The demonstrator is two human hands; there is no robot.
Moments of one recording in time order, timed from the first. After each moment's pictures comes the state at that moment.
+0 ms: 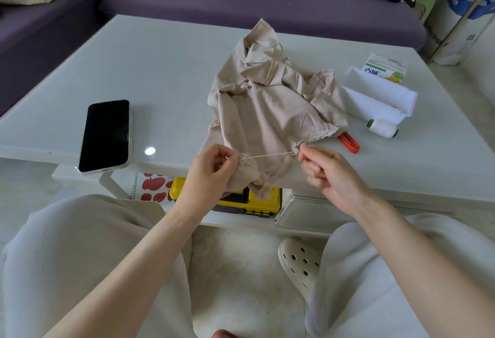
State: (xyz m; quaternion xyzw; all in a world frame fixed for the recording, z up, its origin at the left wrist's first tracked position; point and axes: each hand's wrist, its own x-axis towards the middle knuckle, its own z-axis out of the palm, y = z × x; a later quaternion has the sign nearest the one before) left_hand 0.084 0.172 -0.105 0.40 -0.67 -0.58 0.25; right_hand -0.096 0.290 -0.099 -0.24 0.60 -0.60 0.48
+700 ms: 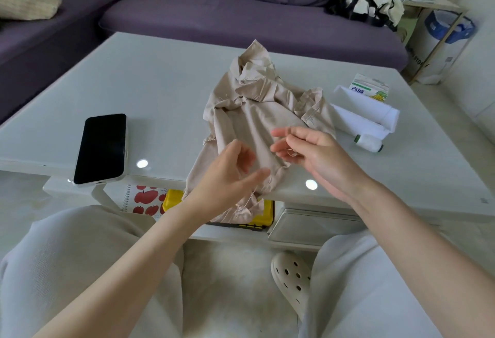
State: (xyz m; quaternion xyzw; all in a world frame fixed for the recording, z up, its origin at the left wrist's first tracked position) left_hand 0.066 0.175 -0.085 0.25 -0.81 -0.48 0.23; right_hand -0.089 0.271 -0.051 -0.40 0.62 -0.54 0.40
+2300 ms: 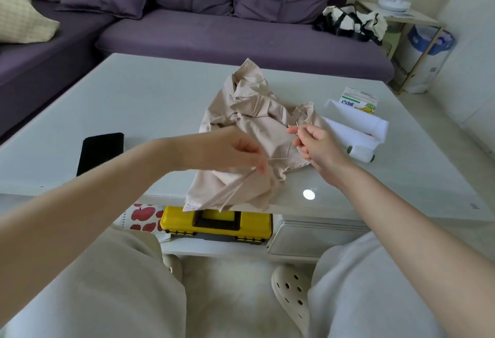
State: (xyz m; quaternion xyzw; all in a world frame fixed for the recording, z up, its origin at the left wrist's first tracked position) left_hand 0.048 0.129 -0.002 0.09 -0.90 -0.43 -0.07; right_hand -0.136 0.237 -0.065 -0.29 0.72 -0.56 0.28
